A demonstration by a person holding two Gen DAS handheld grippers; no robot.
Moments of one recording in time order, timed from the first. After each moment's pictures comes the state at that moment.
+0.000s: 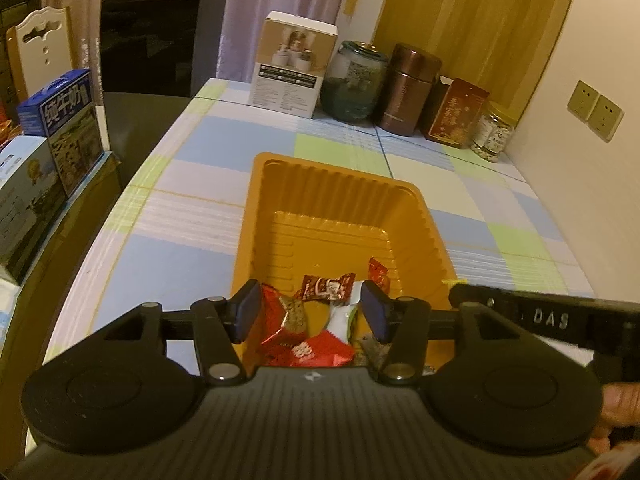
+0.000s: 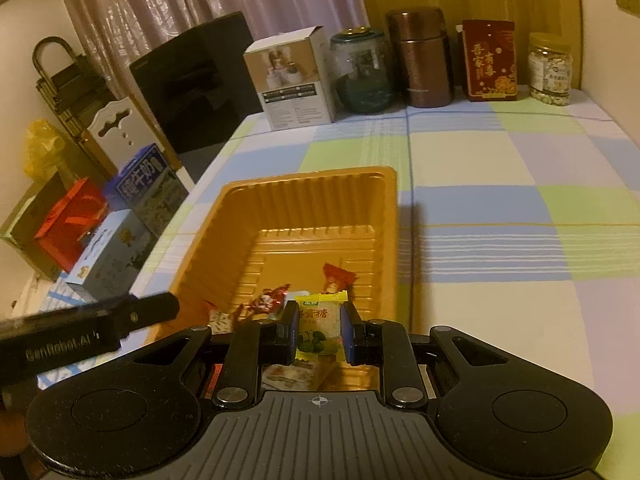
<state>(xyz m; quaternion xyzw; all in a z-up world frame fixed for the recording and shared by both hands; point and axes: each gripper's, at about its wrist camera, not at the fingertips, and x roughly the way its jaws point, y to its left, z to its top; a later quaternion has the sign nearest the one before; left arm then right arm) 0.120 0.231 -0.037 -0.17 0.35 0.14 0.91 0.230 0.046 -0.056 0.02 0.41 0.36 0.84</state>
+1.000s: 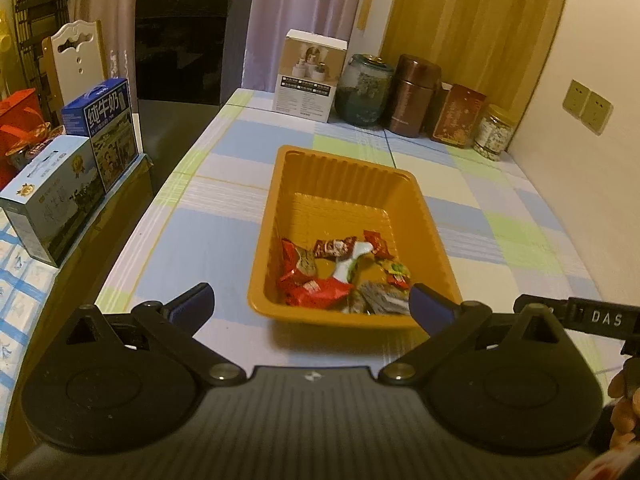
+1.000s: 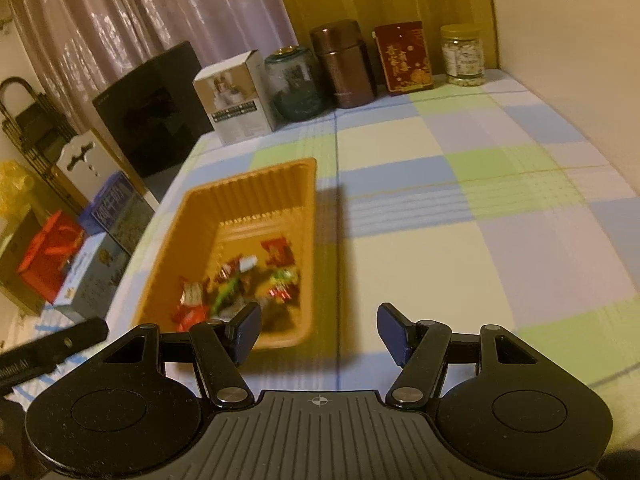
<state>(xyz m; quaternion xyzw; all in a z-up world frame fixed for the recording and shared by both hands) 0.041 0.182 -0.008 -0.15 0.34 0.18 0.91 0.164 -0.045 -0.032 0.05 0.41 0.28 0.87</state>
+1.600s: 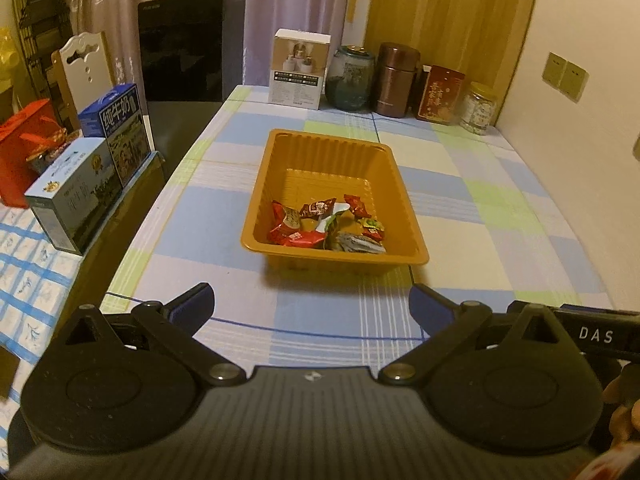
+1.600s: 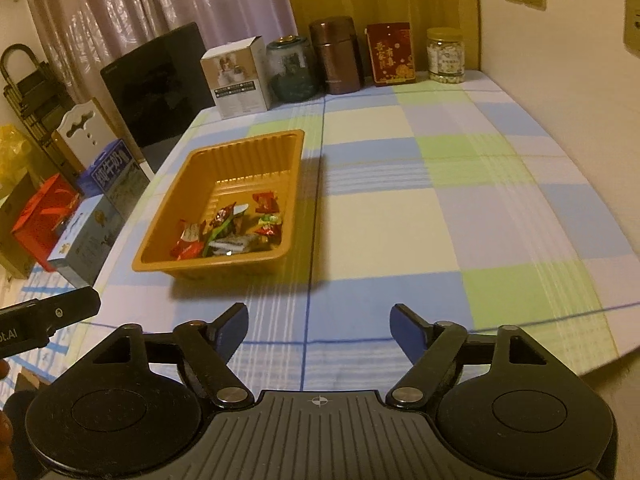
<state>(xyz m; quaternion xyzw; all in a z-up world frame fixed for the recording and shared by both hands) -0.013 0.115 0.018 -0.12 0.35 0.19 0.91 0.092 -0.087 -0.018 0.01 0.41 0.27 0.87</state>
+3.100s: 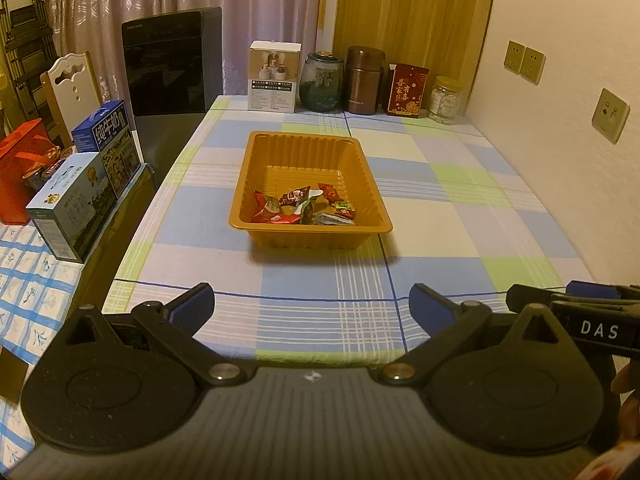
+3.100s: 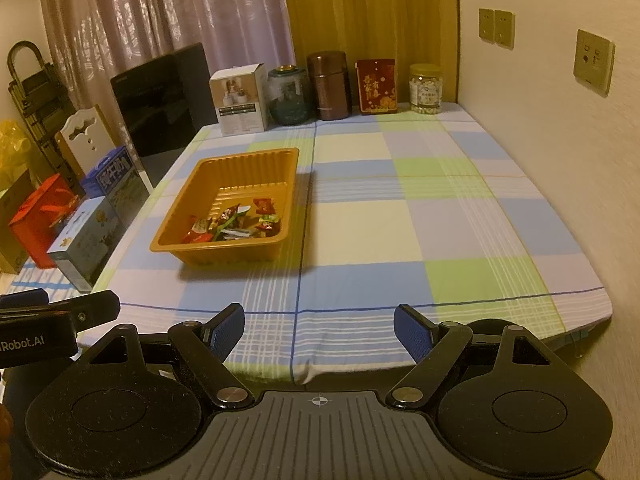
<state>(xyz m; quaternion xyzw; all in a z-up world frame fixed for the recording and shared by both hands) -0.064 0.075 0.035 -0.10 0.35 0.16 0.92 0.017 -0.116 0.012 -0.01 0.37 0.25 0.89</state>
